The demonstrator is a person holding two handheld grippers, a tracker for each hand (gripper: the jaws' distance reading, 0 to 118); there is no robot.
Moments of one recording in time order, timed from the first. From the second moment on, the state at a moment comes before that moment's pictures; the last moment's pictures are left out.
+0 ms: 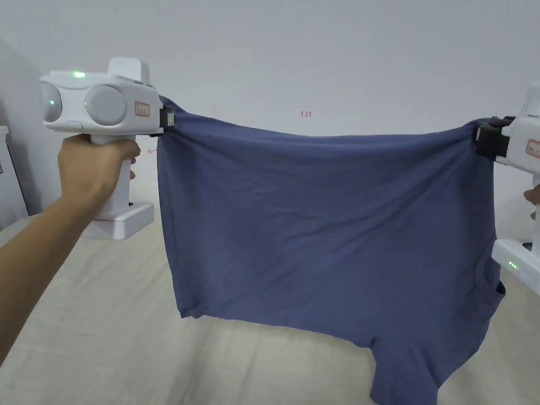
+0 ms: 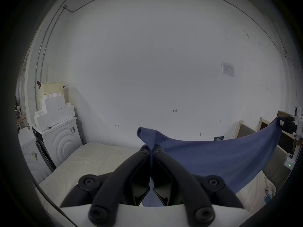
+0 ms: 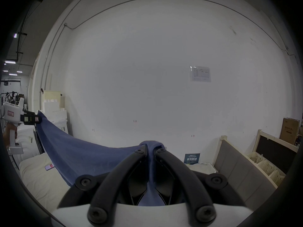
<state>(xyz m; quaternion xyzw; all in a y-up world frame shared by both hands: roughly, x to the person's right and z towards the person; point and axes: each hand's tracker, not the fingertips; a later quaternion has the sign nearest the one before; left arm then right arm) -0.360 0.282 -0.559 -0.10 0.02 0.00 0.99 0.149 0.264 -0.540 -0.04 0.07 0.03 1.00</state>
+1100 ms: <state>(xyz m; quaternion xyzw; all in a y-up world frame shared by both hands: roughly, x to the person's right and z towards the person) -0.399 -0.069 -0.336 -0.35 0.02 0.02 0.94 0.153 -0.036 -0.321 -0.29 0.14 -0.05 0.95</state>
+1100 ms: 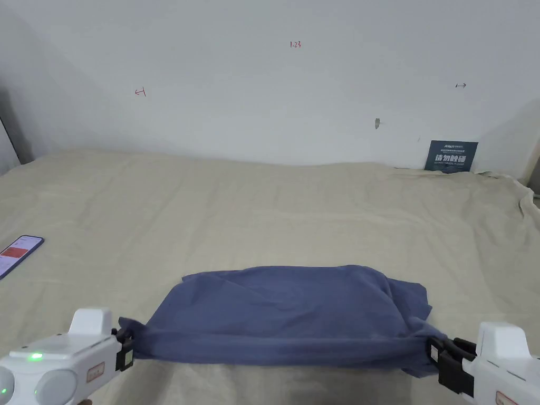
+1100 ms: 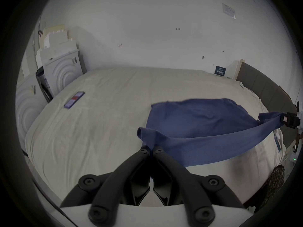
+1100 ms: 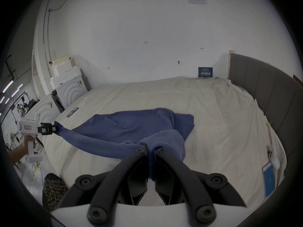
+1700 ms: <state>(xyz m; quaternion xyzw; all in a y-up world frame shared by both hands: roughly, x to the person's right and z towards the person) -0.398 -0.147 -0.240 -0.44 0.04 -0.01 0.90 0.135 -0.137 -0.212 -0.42 0.09 -0.06 0.90</state>
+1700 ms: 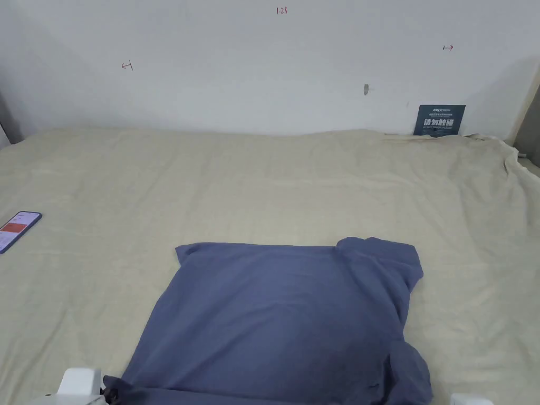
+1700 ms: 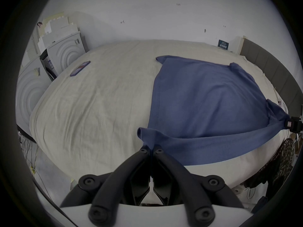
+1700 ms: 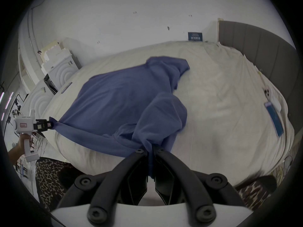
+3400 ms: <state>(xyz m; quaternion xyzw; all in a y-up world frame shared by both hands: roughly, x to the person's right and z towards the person) -0.341 0.014 -0.298 -0.26 0.03 0.08 0.96 0.125 0.043 -0.252 -0.19 0.02 -0.04 0.98</state>
